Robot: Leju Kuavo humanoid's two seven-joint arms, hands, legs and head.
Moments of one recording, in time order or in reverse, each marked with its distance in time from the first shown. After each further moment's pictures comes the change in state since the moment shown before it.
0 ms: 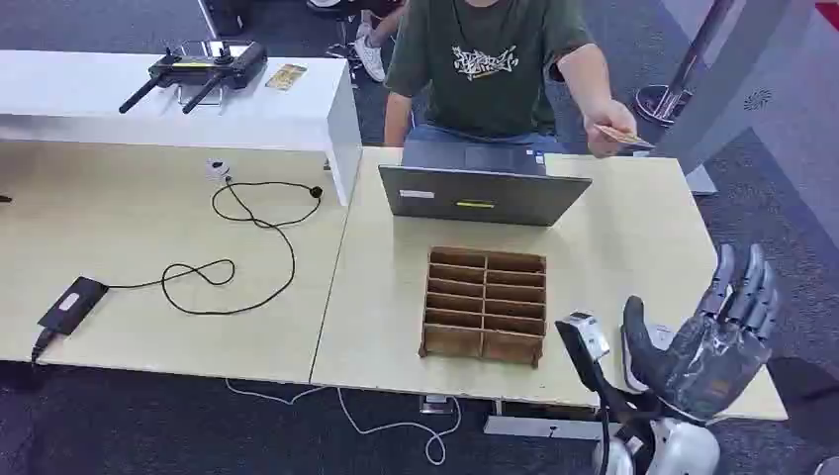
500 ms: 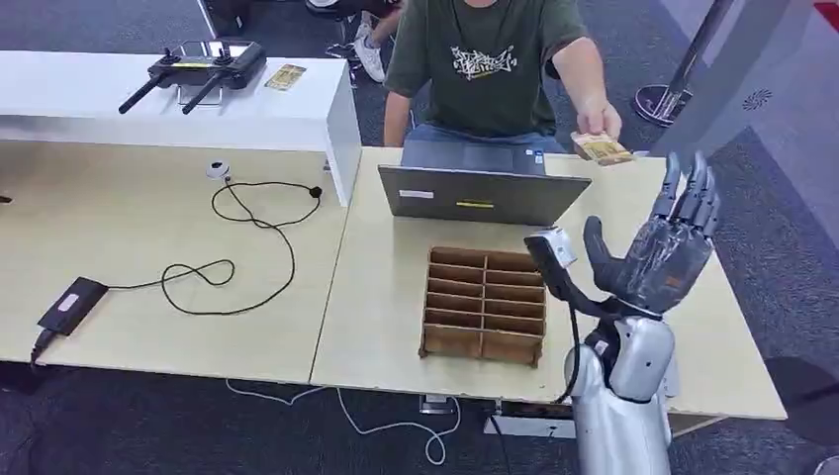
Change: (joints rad) left arm -0.004 -0.001 -0.006 0.000 -0.007 -0.016 0.003; right arm -0.344 -0.035 0.058 0.334 -0.060 0.003 0.035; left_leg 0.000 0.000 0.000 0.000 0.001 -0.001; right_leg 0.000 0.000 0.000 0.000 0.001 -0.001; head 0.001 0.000
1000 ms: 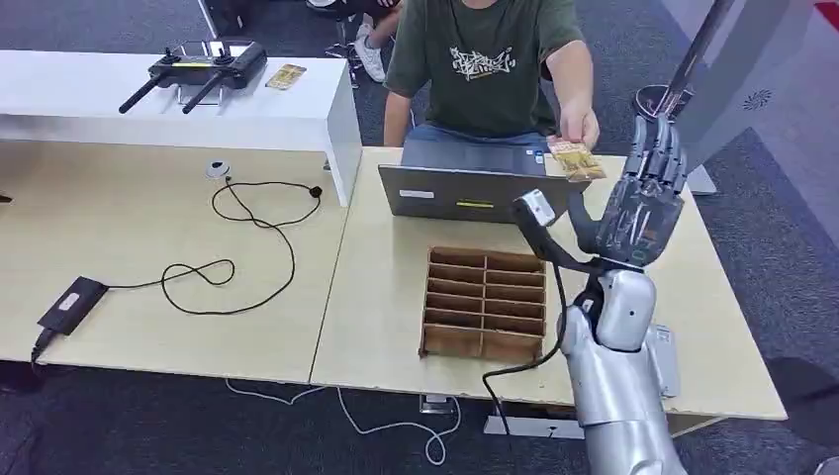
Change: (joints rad) left arm -0.004 0.000 -0.019 0.000 -0.011 -0.014 0.003; right arm -0.194 -0.030 0.029 0.256 0.073 0.019 0.053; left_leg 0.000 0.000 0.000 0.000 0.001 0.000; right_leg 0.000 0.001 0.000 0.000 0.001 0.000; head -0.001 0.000
